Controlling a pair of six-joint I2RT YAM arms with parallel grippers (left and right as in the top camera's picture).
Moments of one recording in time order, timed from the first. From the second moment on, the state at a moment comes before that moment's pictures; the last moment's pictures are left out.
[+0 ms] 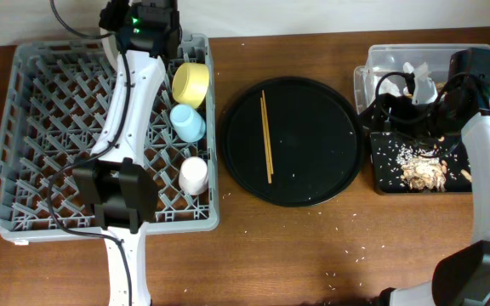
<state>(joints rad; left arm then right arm) -0.20 2.33 2.40 -0.70 -1.00 0.56 -0.24 1.64 1.55 -1.19 -0.54 0.04</state>
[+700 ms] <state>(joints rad) -0.23 2.30 2.23 -0.75 -0.88 0.42 -0.24 1.64 1.55 -1.19 -0.54 0.04</state>
